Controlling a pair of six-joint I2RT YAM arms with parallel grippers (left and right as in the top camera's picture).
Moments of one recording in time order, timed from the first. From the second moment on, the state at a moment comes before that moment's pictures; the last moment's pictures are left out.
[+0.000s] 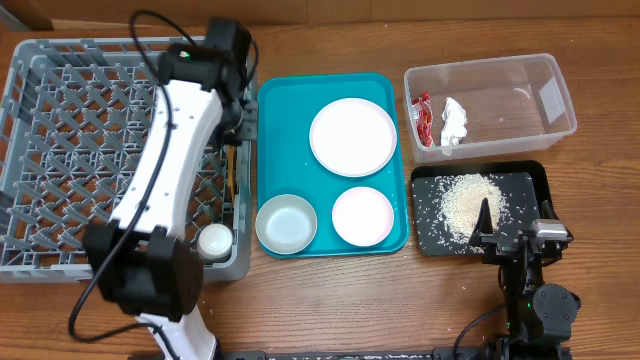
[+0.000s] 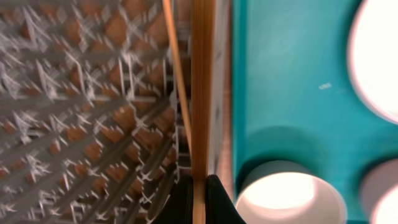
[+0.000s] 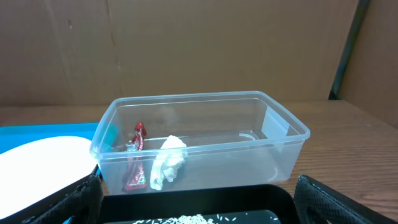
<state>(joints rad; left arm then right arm) -0.20 1.91 1.83 -1.37 -0.14 -0.20 -0.09 0.01 0.02 -0.03 -0.02 -0.01</state>
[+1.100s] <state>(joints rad) -0.27 1.95 1.77 -1.31 -0.01 -0.29 -0.09 0.01 0.02 -0.04 -0.02 -0.01</state>
